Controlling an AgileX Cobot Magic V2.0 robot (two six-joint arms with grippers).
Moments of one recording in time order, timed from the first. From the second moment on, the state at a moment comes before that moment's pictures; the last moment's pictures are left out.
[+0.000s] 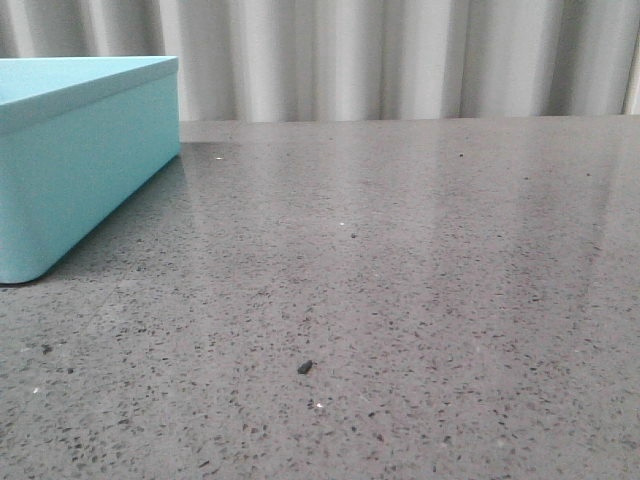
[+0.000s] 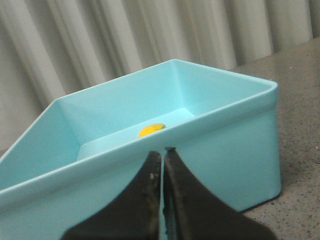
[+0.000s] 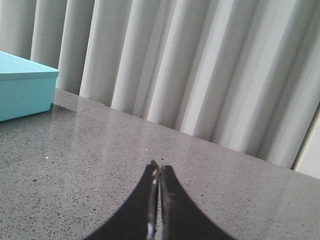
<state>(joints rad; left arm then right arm) -0.28 0.11 0.00 -0.15 -0.07 0.38 0.25 -0.02 -0.16 -0.02 0.12 -0.24</state>
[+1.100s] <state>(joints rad) -0.28 0.11 0.00 -0.22 0.29 0.38 0.25 -0.02 -0.16 -0.02 0.17 -0.24</state>
